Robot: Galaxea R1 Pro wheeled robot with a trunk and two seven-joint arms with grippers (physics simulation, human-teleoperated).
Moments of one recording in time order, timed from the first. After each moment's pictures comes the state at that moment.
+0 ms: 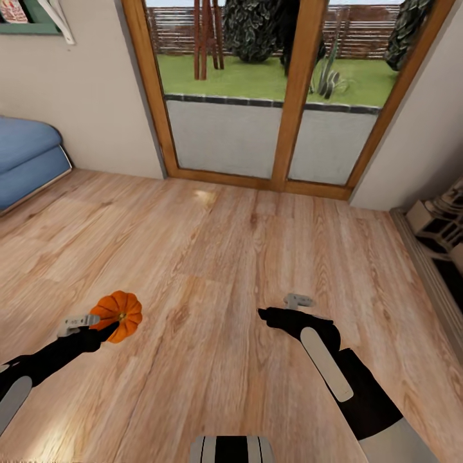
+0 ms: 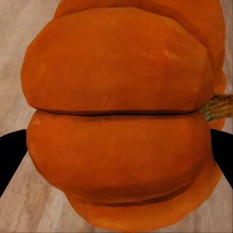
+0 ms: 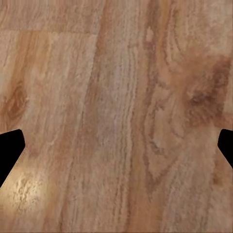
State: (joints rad) left arm -0.19 0.48 0.08 -1.53 0.59 0.50 -0.21; right arm -0.54 -0.07 0.35 -1.41 -0.73 0.74 -0.45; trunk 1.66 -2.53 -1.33
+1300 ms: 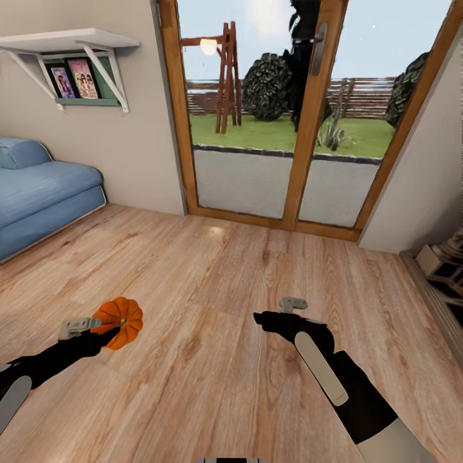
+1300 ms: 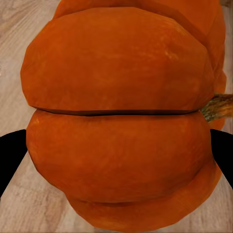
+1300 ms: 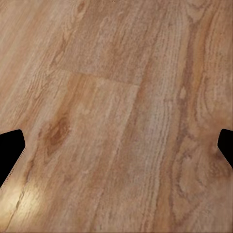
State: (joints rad) left arm -0.19 0.48 0.08 -1.53 0.60 0.58 -0.20; right arm -0.54 -0.07 0.41 -1.38 -0.73 0.71 -0.45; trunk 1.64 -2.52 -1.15
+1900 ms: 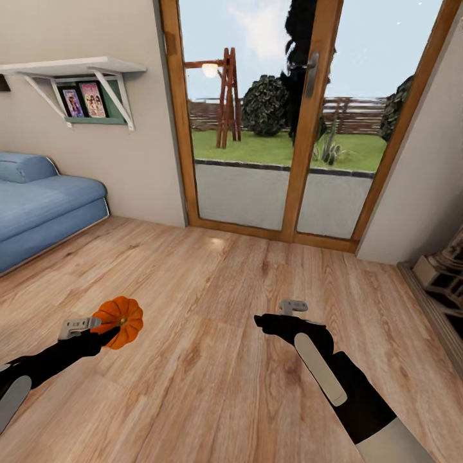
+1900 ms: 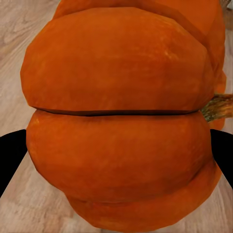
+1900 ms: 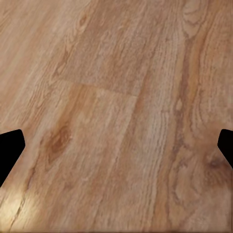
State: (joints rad) left arm -0.19 0.48 0.08 -1.53 0.59 0.58 -0.21; right arm -0.54 -0.07 0.41 -1.36 -0.73 0.71 -0.45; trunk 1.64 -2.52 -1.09
